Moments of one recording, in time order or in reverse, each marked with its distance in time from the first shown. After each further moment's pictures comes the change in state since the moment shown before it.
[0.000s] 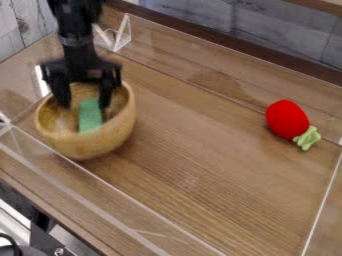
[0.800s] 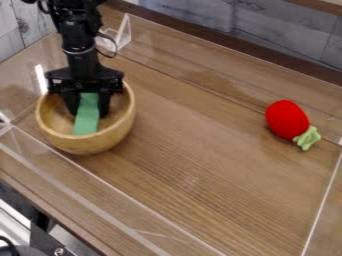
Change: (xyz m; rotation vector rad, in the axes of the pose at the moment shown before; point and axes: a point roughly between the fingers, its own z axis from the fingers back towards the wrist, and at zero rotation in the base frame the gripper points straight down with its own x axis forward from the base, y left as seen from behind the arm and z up) arm 0.017 0.009 -0.016 -0.037 0.009 -0.004
